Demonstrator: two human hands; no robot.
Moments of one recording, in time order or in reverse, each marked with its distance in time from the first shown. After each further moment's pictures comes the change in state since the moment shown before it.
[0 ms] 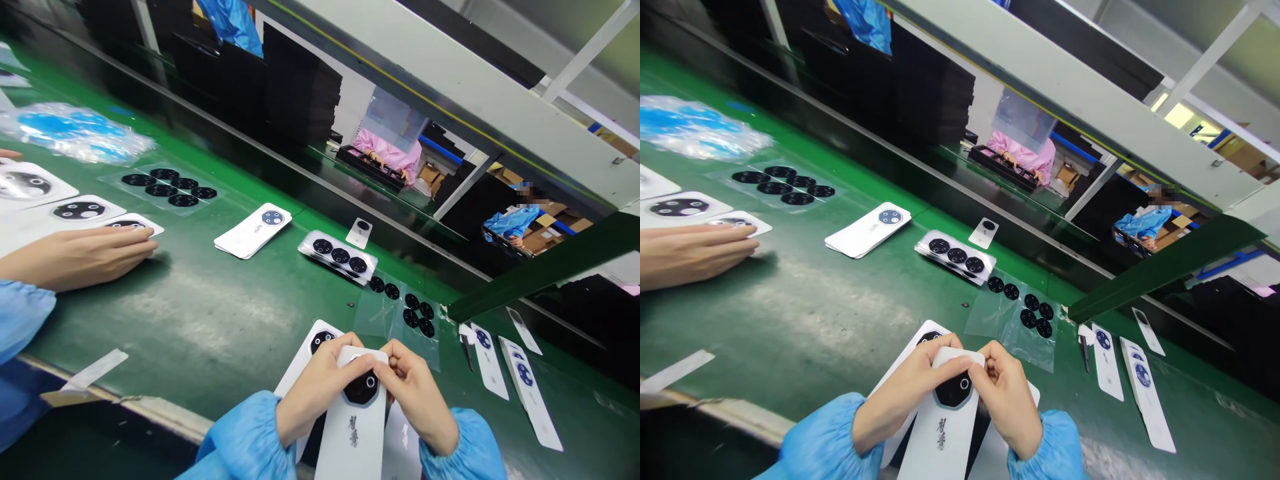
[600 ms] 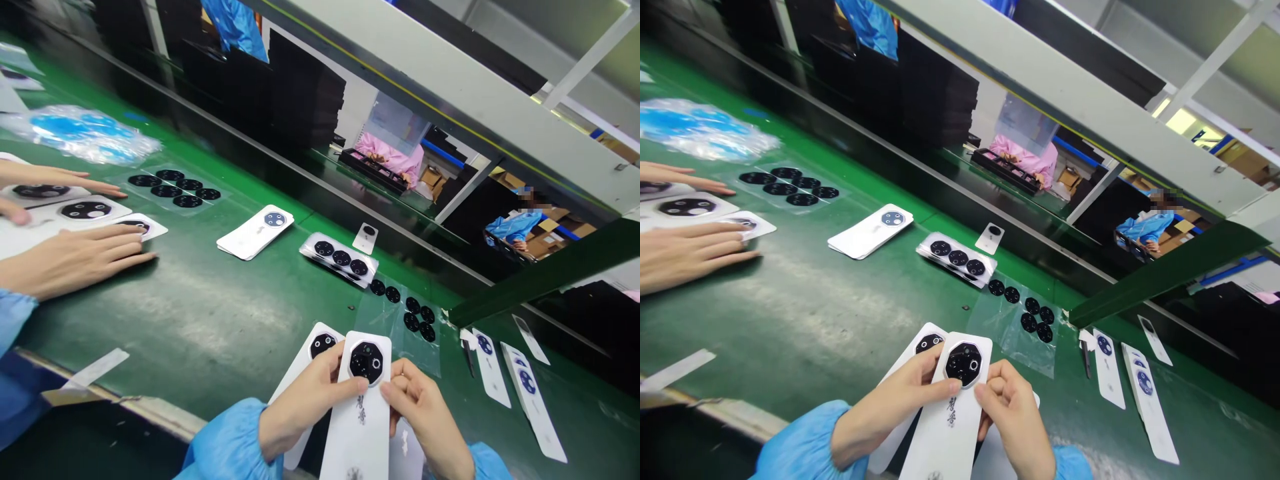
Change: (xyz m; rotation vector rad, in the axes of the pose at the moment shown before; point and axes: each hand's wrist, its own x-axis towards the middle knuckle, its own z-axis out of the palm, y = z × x) left_hand -0.007 -0.005 -0.011 -0.147 -0.166 -0.090; right_hand -0.016 0.016 -0.014 0.165 -0.127 0.128
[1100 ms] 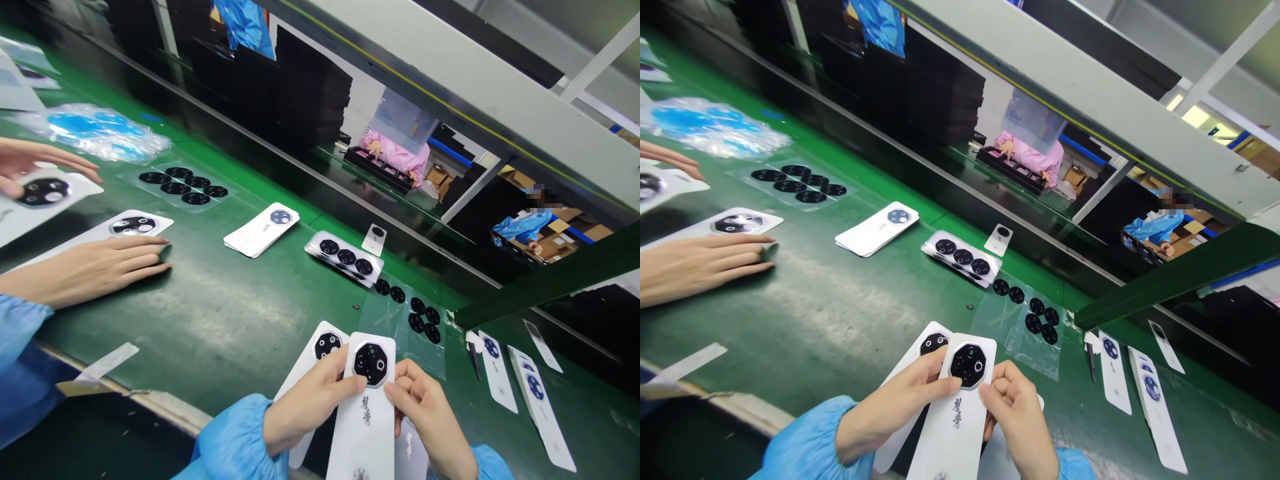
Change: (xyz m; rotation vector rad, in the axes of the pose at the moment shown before) left_hand 0.000 -0.001 -0.002 -0.013 -0.050 -0.003; right_hand 0.004 -0.004 0.004 0.001 0.044 0.028
